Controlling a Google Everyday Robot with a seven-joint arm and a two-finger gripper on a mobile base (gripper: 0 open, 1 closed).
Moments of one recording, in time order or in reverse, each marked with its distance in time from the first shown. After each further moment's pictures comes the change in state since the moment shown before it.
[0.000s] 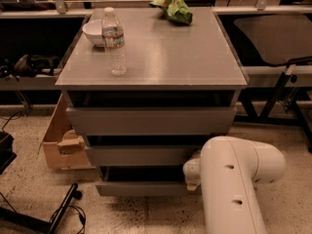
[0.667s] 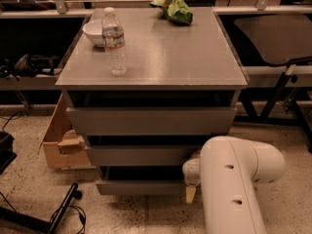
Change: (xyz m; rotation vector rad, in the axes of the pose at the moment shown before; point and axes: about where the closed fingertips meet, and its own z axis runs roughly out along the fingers) arm 0.000 0.000 0.000 0.000 0.000 0.000
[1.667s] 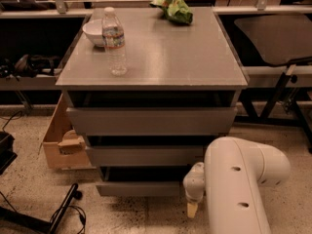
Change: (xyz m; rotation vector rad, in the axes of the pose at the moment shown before) arm 0.020 0.088 0.007 -0.135 0.044 0.043
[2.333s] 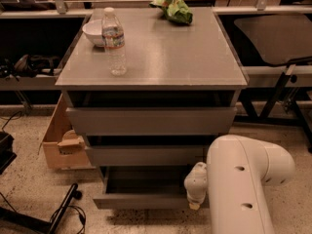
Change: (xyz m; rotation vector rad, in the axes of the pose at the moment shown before) arm 0.005 0.016 -0.010 -0.025 0.017 0.001
